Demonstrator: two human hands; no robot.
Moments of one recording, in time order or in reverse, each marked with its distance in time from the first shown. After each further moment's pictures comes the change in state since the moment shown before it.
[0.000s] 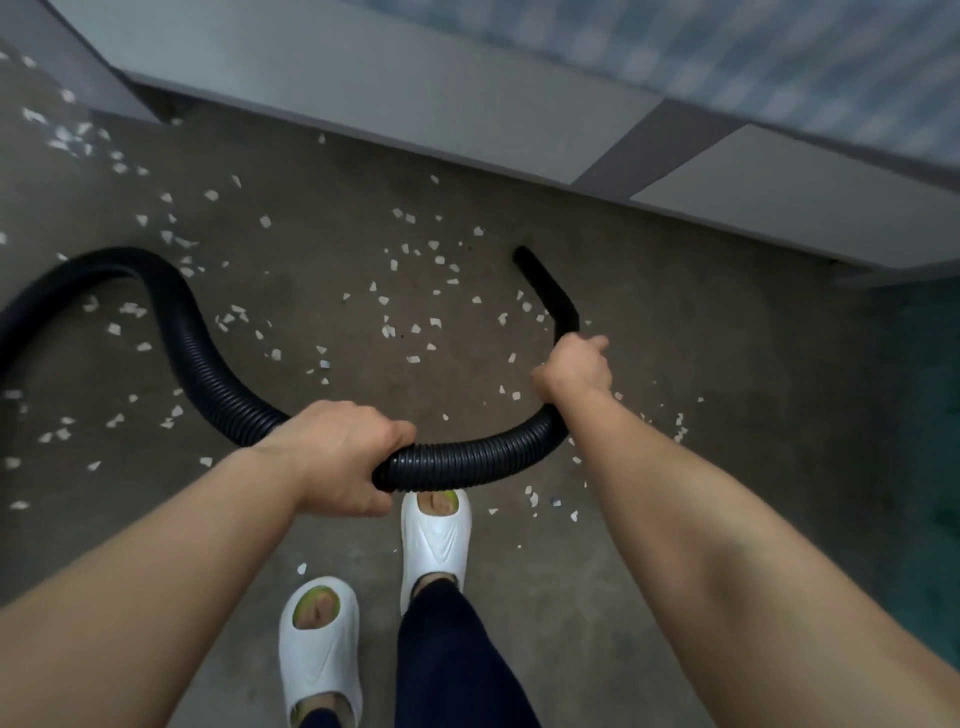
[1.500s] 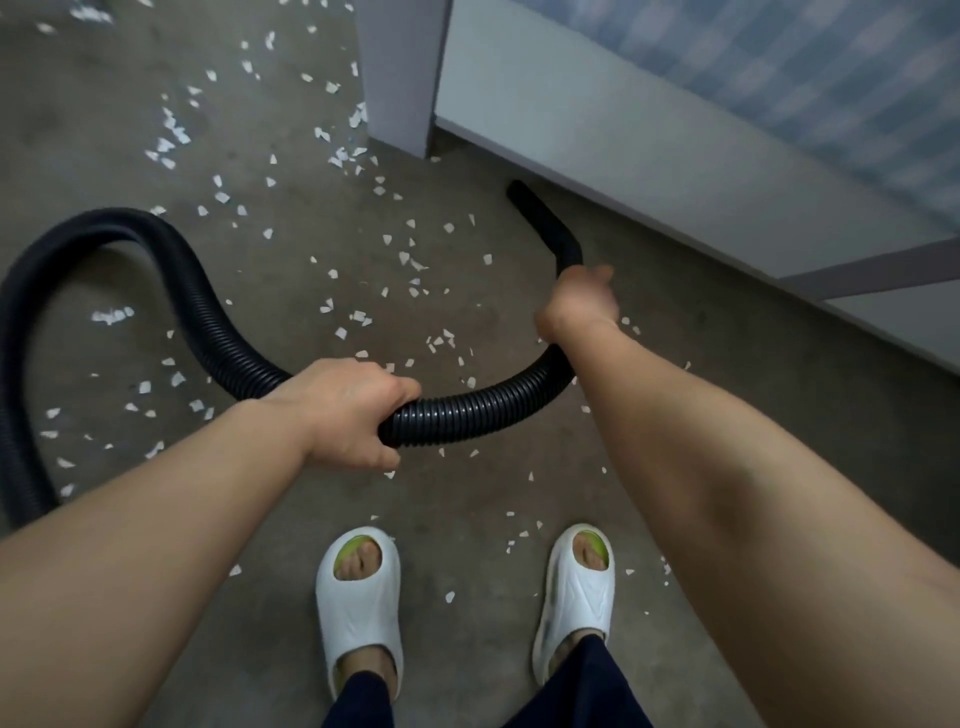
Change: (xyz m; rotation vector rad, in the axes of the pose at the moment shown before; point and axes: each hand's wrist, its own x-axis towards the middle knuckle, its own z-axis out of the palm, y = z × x) left_hand -0.161 -0.251 0.034 -0.126 0.153 -0.176; right_hand -0.108 -0.327 0.027 -0.145 0.170 -0.278
